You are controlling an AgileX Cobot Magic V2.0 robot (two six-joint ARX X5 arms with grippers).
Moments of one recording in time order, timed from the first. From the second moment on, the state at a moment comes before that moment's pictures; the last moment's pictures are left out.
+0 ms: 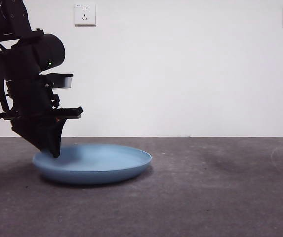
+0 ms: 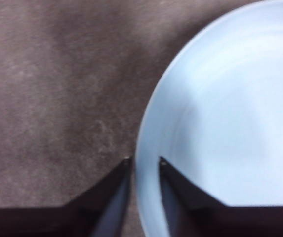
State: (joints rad) left arm -0.30 1.80 1.17 -0.46 0.01 0.02; right arm 0.73 1.03 1.19 -0.58 0.14 0.09
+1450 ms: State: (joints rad) left arm -0.33 1.32 1.22 -0.69 0.22 -0.03; right arm 0.45 1.76 1.19 -0.60 0.02 0.19
